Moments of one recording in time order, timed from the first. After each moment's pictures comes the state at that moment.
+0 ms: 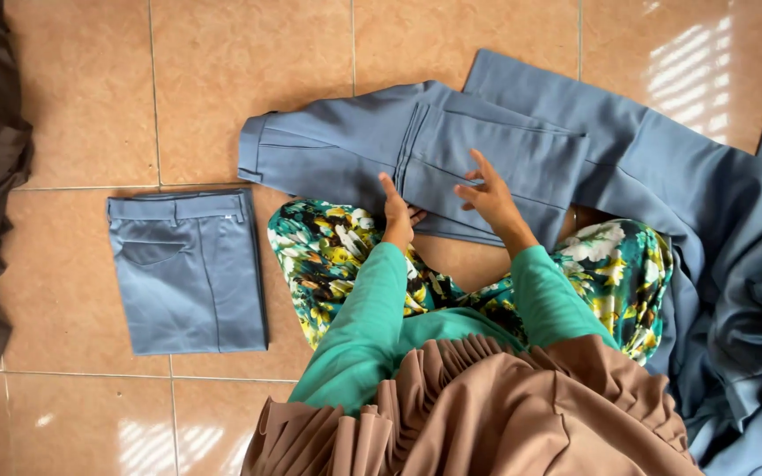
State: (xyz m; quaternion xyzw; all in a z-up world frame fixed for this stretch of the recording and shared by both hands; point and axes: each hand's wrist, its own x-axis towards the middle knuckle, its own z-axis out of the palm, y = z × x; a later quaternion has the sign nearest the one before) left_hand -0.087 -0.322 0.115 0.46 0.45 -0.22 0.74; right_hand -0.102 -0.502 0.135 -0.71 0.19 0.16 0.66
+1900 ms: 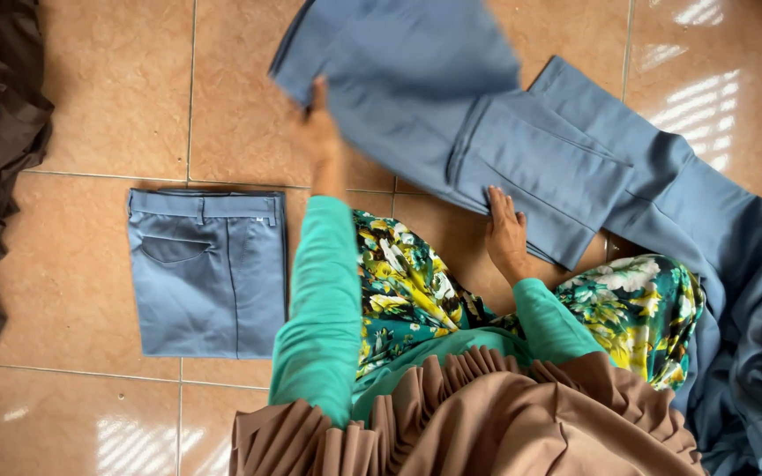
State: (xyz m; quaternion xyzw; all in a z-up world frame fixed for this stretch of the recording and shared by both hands) left_hand 0.085 -0.127 0.155 0.68 0.31 0.26 0.61; right_hand -0.121 -0.462 0.044 -0.96 0.02 0.07 0.26
